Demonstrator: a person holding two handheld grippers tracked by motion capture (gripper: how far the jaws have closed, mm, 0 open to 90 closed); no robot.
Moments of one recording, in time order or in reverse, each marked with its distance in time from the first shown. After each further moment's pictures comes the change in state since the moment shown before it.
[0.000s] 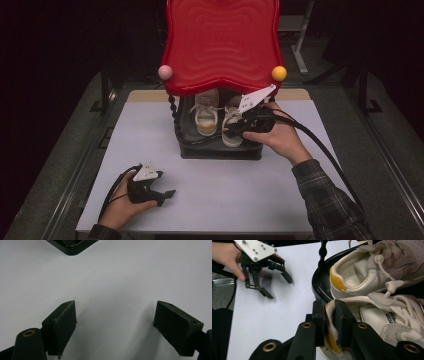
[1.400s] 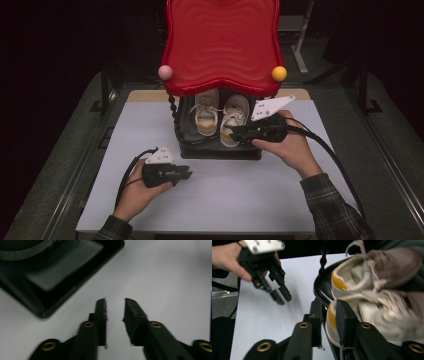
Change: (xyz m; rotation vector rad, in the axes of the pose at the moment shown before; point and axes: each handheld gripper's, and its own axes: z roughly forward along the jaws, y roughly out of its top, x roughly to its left) left arm -0.019 0.088 -0.002 -0.095 -0.168 0.028; right arm 0.019 -0.022 -0.025 -0.119 -0.057 0.009
